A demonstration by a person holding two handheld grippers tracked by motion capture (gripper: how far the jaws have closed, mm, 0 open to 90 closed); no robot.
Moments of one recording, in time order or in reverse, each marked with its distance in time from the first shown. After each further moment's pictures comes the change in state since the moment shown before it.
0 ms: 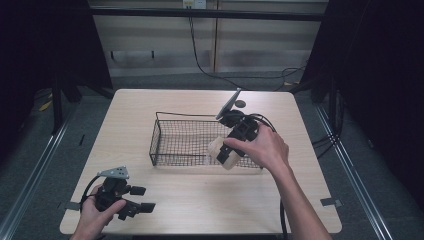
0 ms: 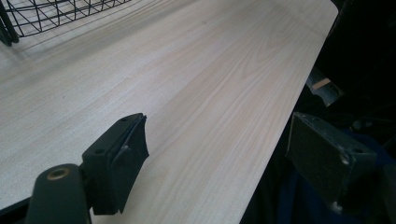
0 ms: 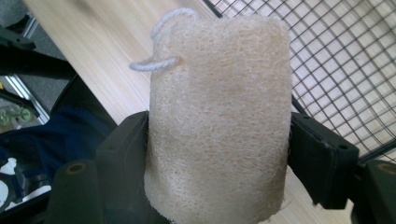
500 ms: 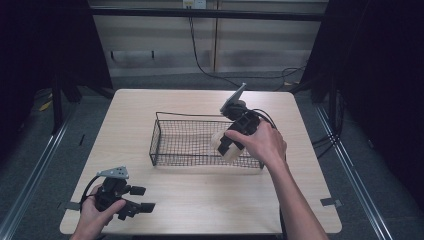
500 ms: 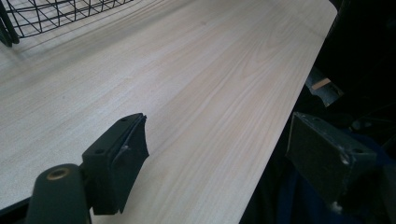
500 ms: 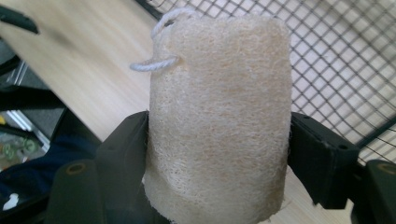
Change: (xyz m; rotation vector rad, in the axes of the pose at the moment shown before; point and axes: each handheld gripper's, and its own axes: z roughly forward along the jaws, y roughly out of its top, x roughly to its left) left arm 0.000 0.000 -0.001 0.000 -0.003 -0.002; right arm -0.020 0.007 -0.001 -0.031 -0.030 0.135
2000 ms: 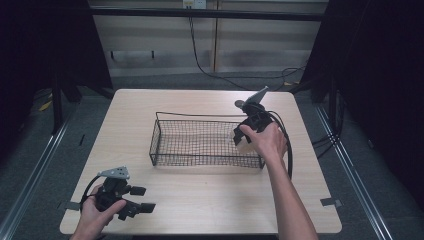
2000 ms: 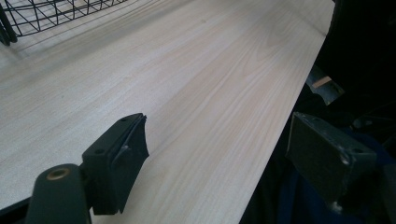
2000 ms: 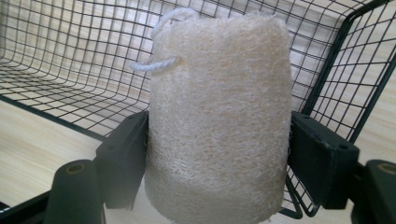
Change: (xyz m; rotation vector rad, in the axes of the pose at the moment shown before) left arm -0.001 0.000 0.001 0.003 0.003 -0.001; right arm -0.070 -0.004 0.026 -0.073 -0.133 0.368
